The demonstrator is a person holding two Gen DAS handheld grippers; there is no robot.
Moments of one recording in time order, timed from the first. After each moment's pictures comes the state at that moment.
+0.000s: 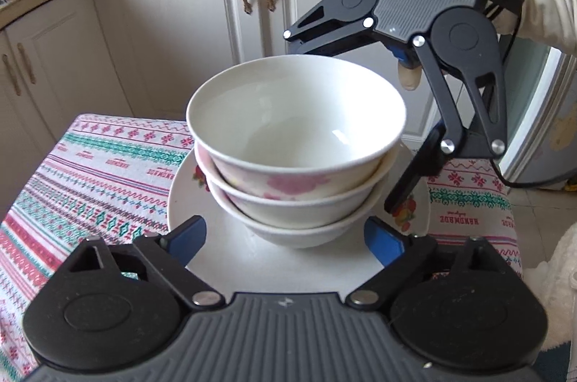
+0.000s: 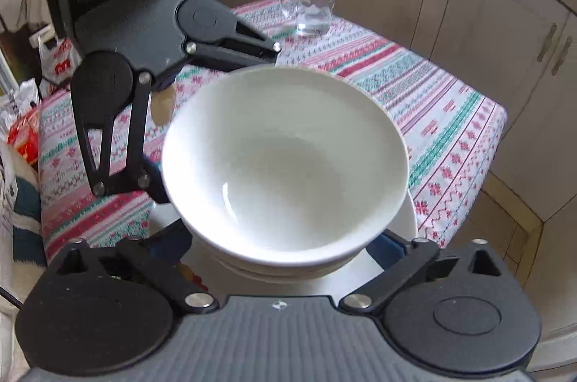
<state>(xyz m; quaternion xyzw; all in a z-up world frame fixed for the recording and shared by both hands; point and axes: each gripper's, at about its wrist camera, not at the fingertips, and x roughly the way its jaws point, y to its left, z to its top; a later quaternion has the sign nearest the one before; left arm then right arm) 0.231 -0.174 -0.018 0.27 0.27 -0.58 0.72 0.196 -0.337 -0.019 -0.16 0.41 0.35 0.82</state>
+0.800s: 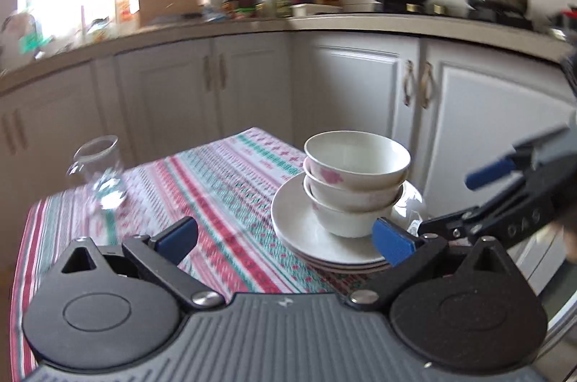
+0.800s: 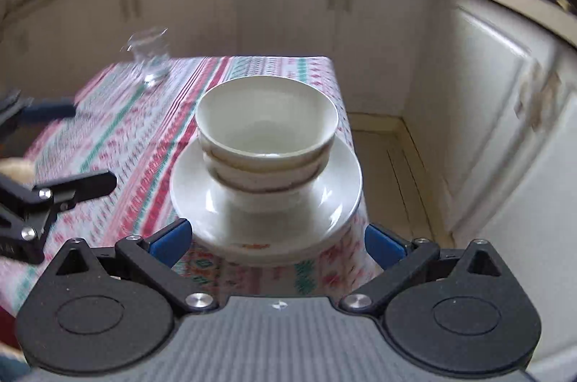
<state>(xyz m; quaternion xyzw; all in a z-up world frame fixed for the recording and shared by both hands) 0.115 -0.092 0.028 0.09 0.22 -0.31 0.92 0.070 -0.292 0.010 0.02 0.39 -0.02 0.92</state>
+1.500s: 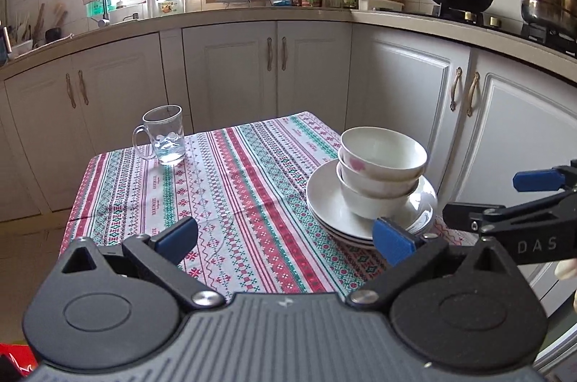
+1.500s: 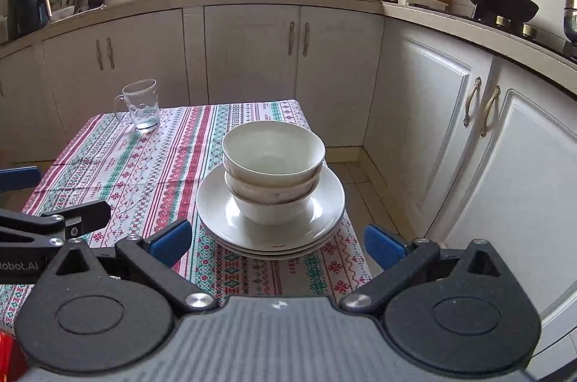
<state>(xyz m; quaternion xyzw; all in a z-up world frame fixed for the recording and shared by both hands) 0.071 -0.072 0.048 0.07 0.26 -0.22 0.94 0.016 -0.244 0.045 0.01 0.31 -0.09 0.95</state>
